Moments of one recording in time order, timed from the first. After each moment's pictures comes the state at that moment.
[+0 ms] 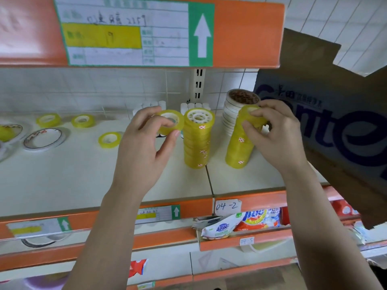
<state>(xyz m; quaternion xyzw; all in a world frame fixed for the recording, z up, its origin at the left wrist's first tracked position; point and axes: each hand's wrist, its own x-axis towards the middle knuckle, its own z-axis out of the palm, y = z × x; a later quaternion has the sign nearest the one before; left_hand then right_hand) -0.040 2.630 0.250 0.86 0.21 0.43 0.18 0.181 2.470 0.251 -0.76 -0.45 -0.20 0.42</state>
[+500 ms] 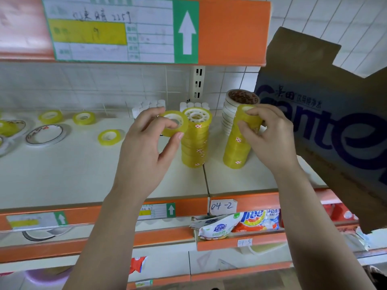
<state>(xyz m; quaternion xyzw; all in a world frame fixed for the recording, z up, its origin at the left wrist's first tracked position) -0.037 2.613 0.252 0.86 0.21 0.43 0.18 0.185 2.474 0.245 -0.76 -0.44 -0.18 0.45</state>
